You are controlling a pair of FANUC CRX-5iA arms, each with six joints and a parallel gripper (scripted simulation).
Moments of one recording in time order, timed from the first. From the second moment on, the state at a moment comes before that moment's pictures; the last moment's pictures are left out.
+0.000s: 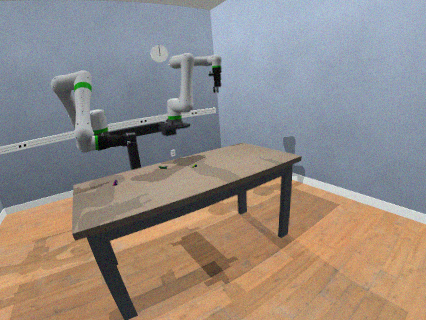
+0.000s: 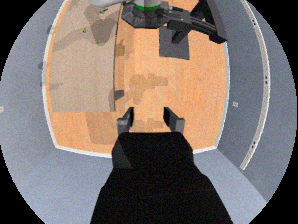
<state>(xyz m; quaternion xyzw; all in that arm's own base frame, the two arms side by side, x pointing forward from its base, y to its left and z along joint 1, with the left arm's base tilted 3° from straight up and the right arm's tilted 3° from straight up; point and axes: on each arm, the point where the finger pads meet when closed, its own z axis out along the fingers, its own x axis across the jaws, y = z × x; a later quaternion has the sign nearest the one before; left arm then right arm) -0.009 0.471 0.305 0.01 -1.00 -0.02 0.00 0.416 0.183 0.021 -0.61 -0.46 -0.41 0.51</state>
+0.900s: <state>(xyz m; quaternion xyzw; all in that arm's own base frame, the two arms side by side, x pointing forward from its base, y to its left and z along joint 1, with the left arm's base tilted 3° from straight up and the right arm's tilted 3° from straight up) -0.009 0.471 0.305 0.01 -1.00 -0.02 0.00 0.400 0.095 0.086 -0.63 -0.68 -0.11 0.36</state>
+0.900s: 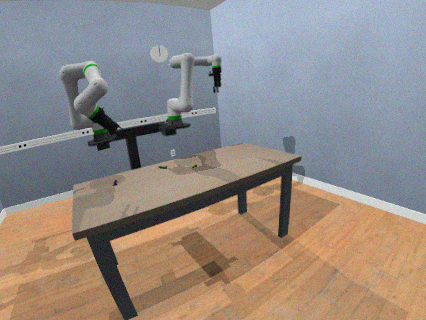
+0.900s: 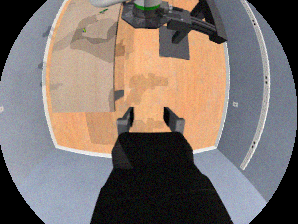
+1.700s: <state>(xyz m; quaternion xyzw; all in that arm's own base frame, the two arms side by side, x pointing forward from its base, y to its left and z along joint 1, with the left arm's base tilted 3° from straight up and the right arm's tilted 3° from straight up) -0.009 0.471 0.305 0.01 -1.00 -0.02 0.00 0.466 0.011 0.253 -0.69 -0.72 0.00 0.05</state>
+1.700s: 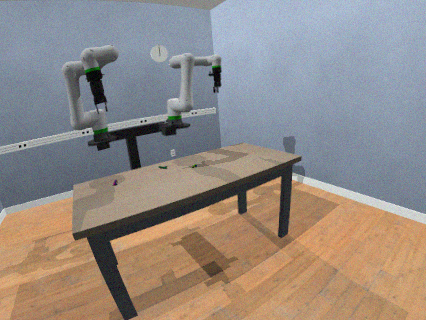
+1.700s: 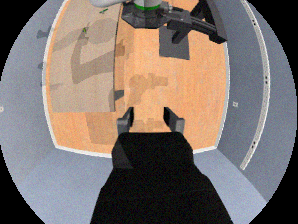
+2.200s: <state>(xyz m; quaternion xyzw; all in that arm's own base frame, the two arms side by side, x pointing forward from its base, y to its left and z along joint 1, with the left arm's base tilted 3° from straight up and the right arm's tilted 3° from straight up) -0.009 0.471 0.305 0.01 -1.00 -0.02 0.00 0.489 -0.003 0.235 -0.59 -0.80 0.01 0.00</state>
